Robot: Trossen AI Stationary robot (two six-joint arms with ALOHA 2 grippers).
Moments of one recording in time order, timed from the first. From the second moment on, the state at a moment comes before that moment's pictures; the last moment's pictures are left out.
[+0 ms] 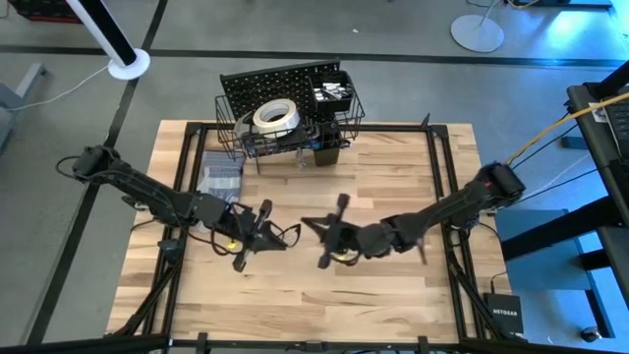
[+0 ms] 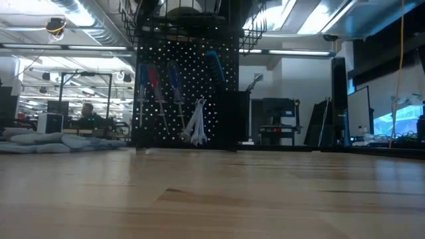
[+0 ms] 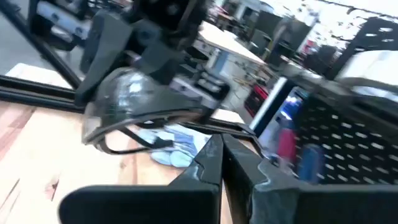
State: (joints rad) left arm -0.35 1.19 0.62 0.54 -0.03 -0.12; right arm 0.42 1.67 1.14 0.40 0.73 -0.30
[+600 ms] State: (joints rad) left arm -0.35 1.19 0.62 0.73 -0.17 0.01; right arm 0.37 1.68 1.14 0.43 0.44 -0.05
